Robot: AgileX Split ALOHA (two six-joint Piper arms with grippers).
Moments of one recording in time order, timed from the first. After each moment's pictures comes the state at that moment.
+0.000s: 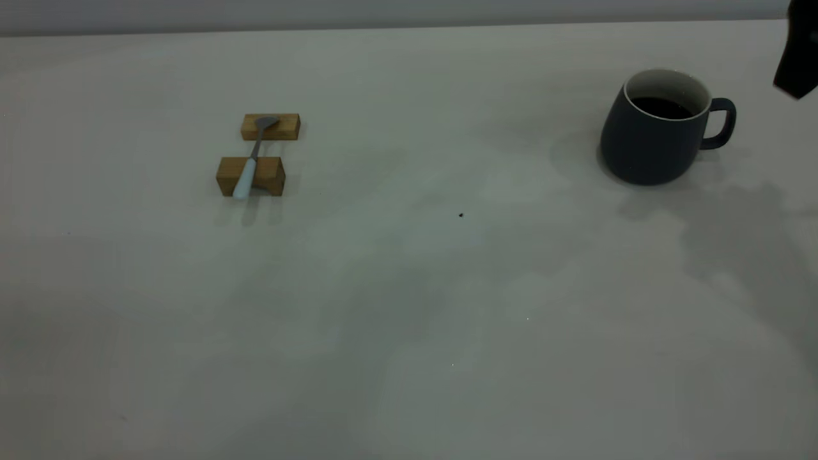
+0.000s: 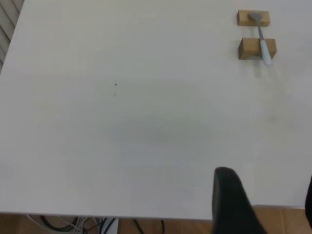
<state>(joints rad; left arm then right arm) -0.05 -0.02 -0.49 0.08 1.13 -0.09 0.06 1.84 -1.07 -0.03 0.58 -0.71</state>
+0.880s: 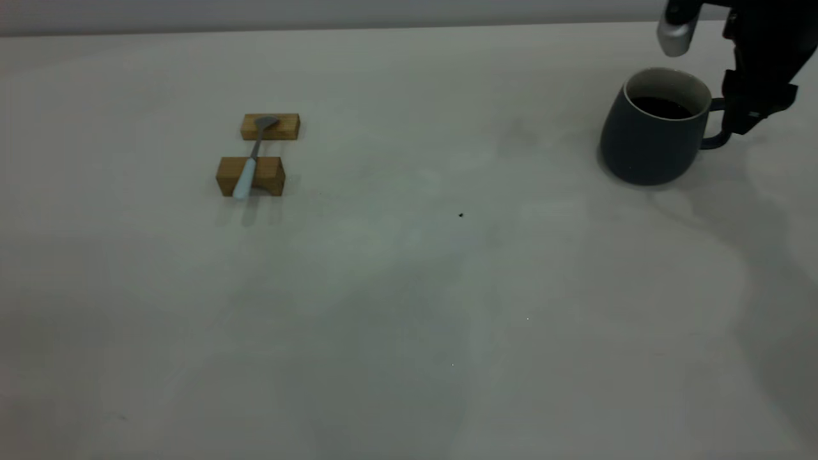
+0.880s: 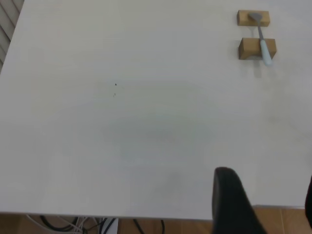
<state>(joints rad) -0.05 -0.02 -0.49 0.08 1.13 -0.09 0.06 2.29 -1.42 -0.24 0.49 -0.91</state>
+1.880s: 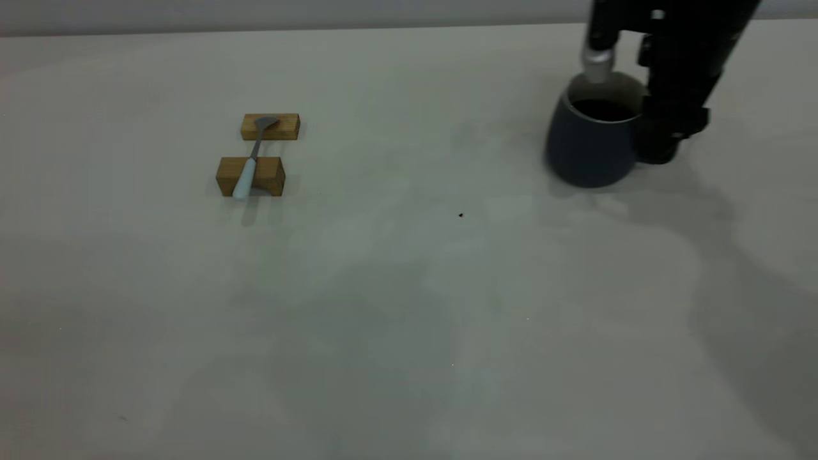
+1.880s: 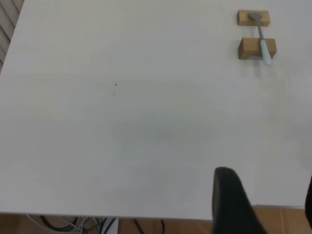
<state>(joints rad) -0.05 -0.02 -0.49 0.08 1.13 -0.09 0.19 2.37 -1.51 0.06 0.54 -1.19</state>
